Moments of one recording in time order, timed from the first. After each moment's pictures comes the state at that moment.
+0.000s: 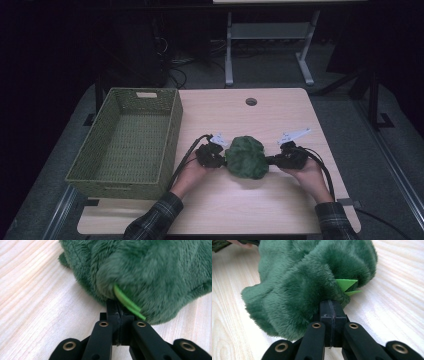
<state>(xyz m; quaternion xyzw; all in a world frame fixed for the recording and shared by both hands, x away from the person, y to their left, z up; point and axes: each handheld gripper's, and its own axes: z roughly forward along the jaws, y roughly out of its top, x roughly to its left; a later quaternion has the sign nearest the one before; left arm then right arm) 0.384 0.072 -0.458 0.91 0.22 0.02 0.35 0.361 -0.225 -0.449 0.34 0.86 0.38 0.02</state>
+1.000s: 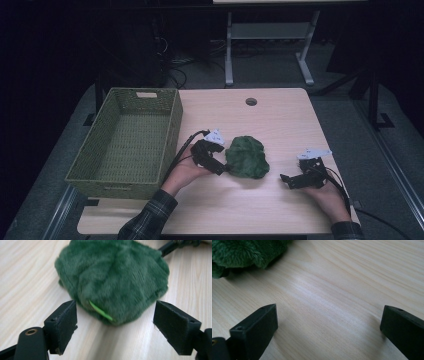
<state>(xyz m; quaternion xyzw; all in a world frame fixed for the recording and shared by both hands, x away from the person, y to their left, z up) 0.369 0.076 -0.417 0.91 0.18 0.04 0.38 0.317 -0.270 -0.481 0.44 0.82 0.33 0.16</state>
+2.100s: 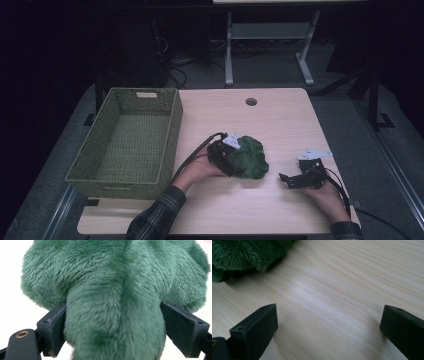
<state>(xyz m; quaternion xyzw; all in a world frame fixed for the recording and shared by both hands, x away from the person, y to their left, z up) 0.392 0.035 -0.459 0.93 0.12 0.02 0.35 0.316 -0.269 -0.484 0.44 0.81 0.34 0.16</state>
